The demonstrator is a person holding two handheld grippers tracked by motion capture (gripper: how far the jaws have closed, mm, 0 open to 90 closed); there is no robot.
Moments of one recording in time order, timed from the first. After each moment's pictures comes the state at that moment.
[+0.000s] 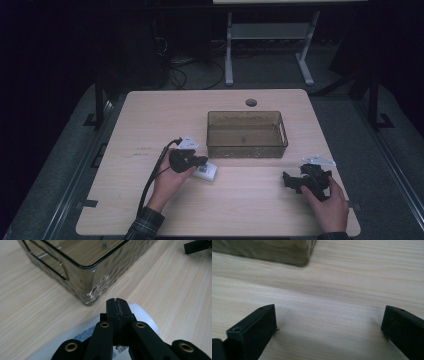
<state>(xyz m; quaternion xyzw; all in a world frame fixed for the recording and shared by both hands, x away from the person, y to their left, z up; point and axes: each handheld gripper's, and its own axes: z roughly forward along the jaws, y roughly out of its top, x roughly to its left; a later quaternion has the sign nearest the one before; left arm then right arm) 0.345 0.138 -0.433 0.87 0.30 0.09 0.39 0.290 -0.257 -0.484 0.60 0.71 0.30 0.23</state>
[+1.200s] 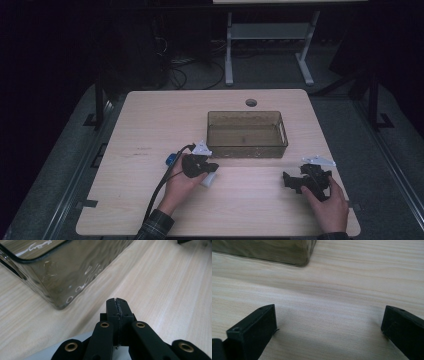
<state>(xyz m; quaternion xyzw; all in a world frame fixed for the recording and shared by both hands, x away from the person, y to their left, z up) 0.337 0.111 -0.448 0.88 0.28 0.06 0.38 0.290 -0.257 -0.484 0.60 0.71 0.30 0.23</state>
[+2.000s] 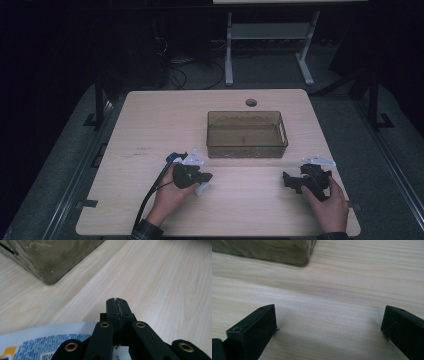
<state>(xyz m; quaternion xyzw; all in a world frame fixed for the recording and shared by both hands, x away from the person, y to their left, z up) 0.306 0.134 -0.445 0.88 0.27 0.05 0.38 0.290 -0.257 -0.484 0.60 0.71 0.30 0.23</state>
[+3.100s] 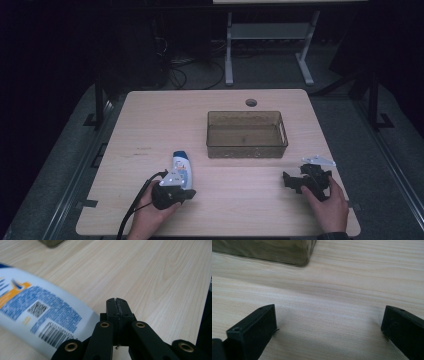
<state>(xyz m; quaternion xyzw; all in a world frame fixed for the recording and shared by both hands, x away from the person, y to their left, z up) 0.253 0.181 -0.442 0.88 0.28 0.06 0.37 0.290 -0.257 -0.483 0.60 0.71 0.30 0.23</state>
